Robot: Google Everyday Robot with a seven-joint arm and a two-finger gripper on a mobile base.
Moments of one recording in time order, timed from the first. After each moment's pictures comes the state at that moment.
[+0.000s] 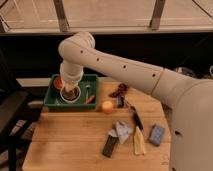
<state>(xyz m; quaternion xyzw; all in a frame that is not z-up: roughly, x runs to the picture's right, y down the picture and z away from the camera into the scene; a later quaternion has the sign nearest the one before) -0.175 -0.008 0.678 -0.21 -0.26 -0.24 0.91</state>
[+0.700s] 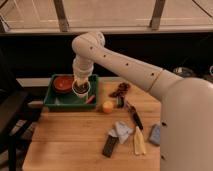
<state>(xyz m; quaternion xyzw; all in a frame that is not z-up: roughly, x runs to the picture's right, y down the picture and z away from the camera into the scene) -0.125 -0.040 0.754 -0.23 -0.22 -0.19 0.93</state>
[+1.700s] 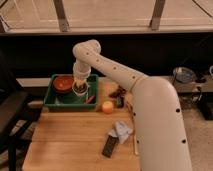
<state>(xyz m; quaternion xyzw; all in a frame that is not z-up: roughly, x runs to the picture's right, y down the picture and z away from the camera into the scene) -0.157 -0.032 0.851 -0.23 -0.24 -0.20 0.92</state>
